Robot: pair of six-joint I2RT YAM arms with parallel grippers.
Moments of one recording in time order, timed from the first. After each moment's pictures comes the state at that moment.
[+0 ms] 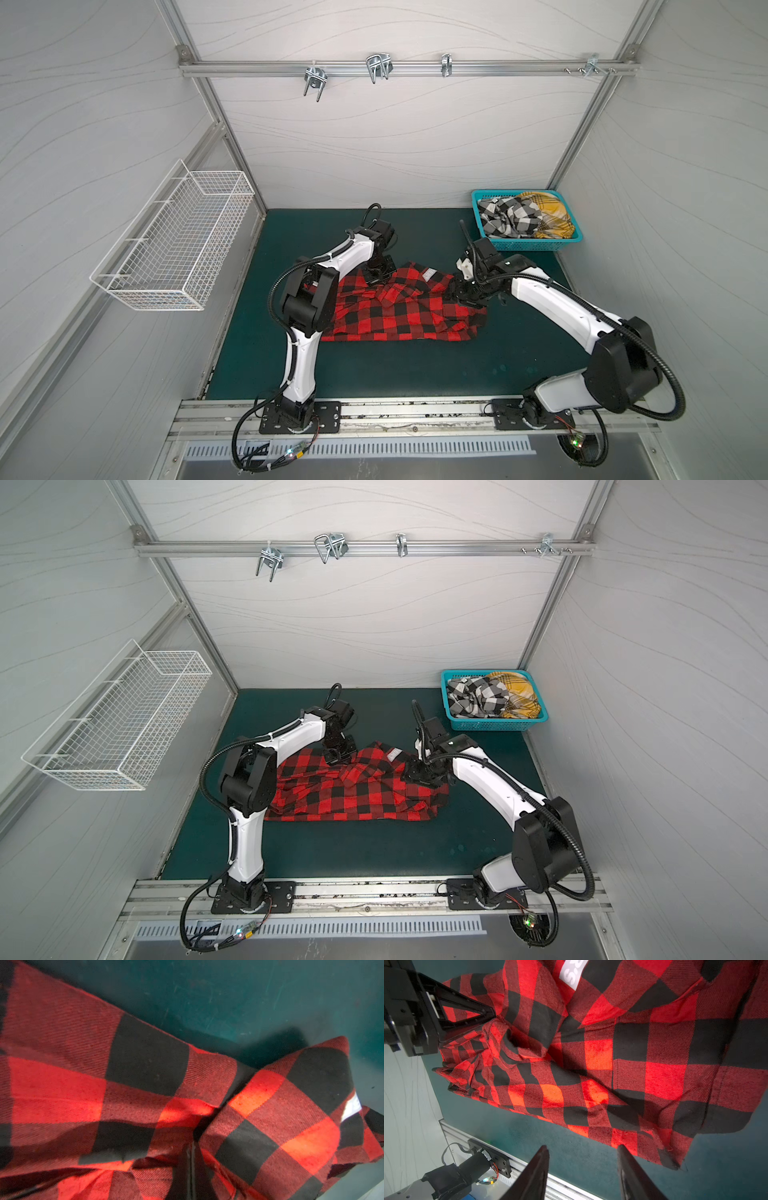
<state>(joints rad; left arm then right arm) -0.43 2.07 1.63 -0.96 0.17 -0.81 0.53 1.44 1.10 -0.85 -0.33 0.59</state>
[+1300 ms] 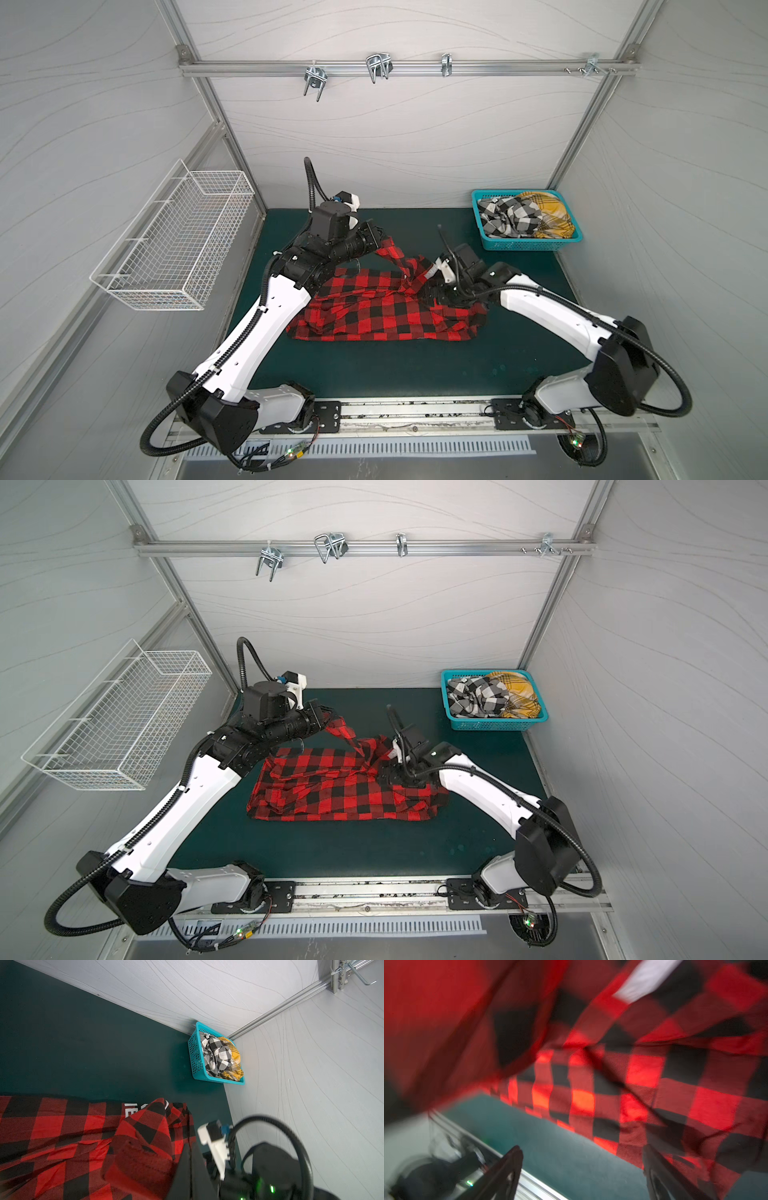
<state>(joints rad) -0.47 1.28 1.41 -0.58 0.20 -0.78 0.78 1.40 1.06 -0.69 -0.16 0.59</state>
